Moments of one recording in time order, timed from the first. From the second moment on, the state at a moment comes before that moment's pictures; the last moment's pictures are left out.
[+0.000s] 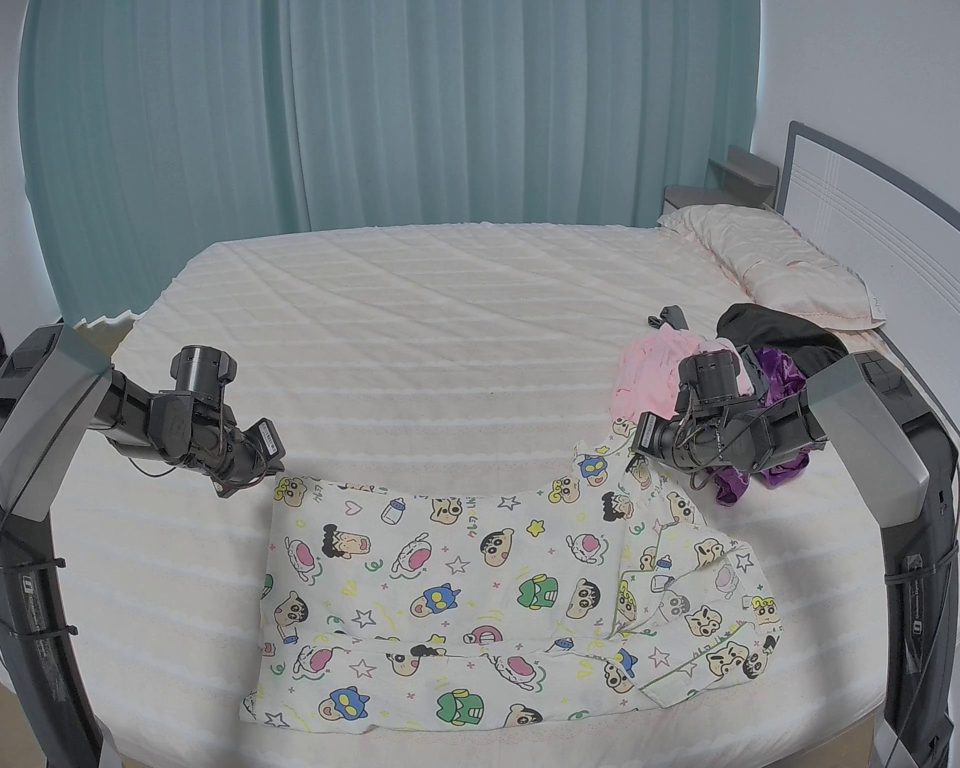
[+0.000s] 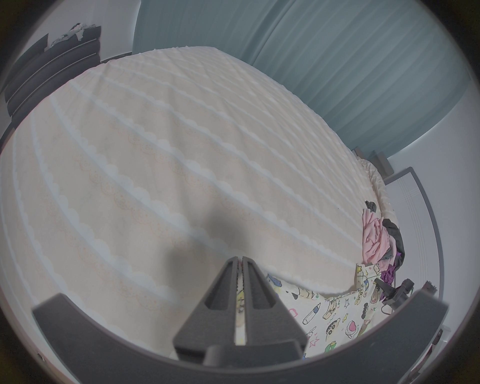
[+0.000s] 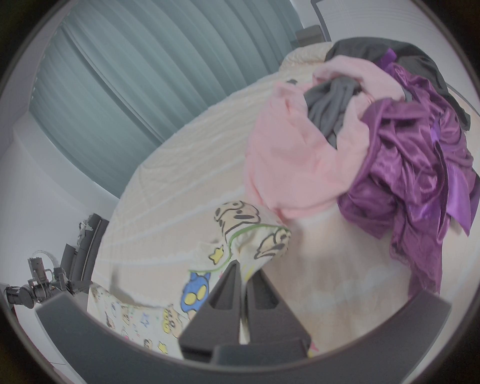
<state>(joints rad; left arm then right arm) 0.00 2.23 -1.35 -0.05 -0.18 -0.57 0.23 2.47 -1.59 -0.24 0.10 0.52</state>
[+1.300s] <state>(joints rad) 0.00 2.43 -1.45 -0.12 -0.33 -0.51 0.24 2.45 -1.48 -0.32 0.09 0.53</state>
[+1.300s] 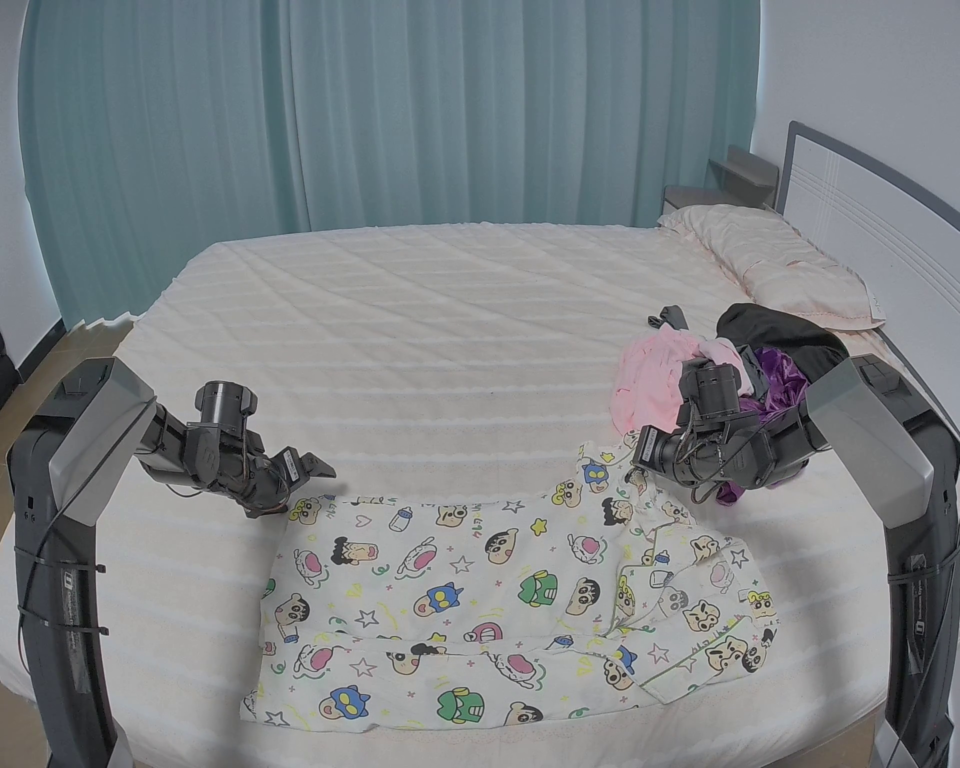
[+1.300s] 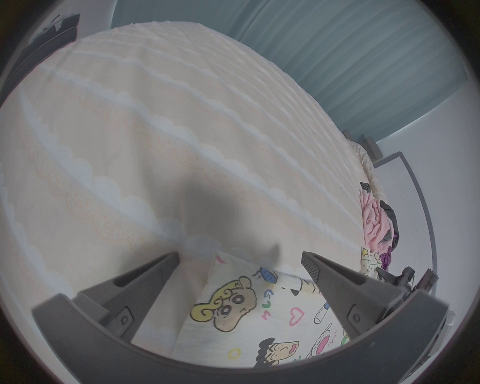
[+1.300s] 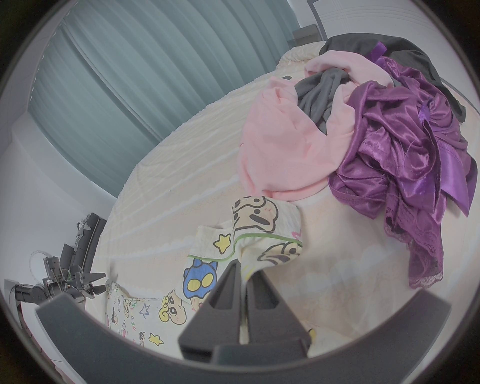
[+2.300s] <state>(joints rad) 0.00 2.37 -1.38 -0.11 -0.44 -0.52 0.22 2.45 -1.49 -0.33 0.09 0.53</state>
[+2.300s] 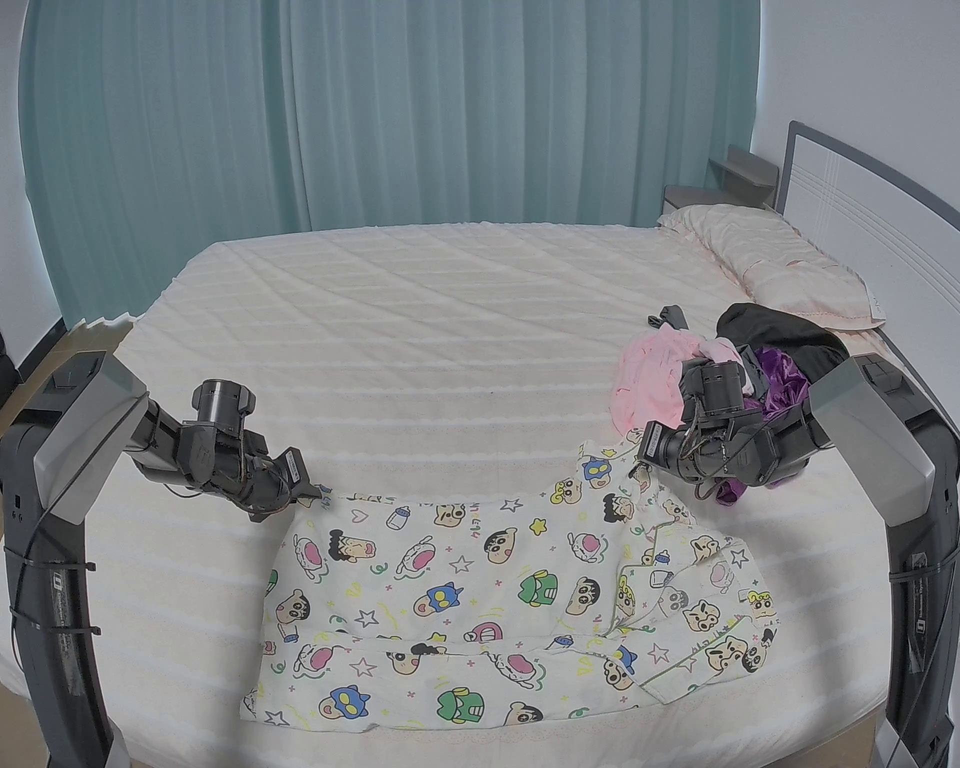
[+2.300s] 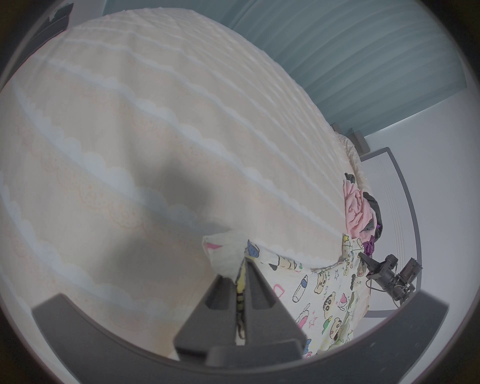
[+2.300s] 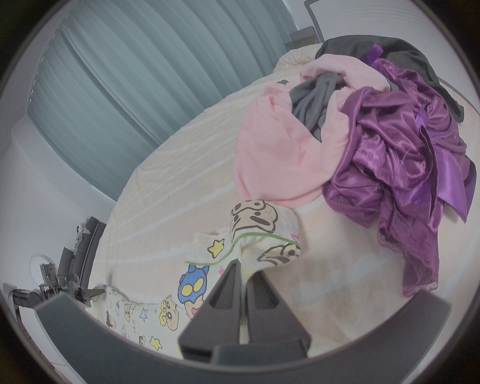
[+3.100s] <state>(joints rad) 0.01 2.27 -1.37 -0.12 -0.42 -0.54 0.20 2.44 -1.50 -0.44 0.04 0.54</state>
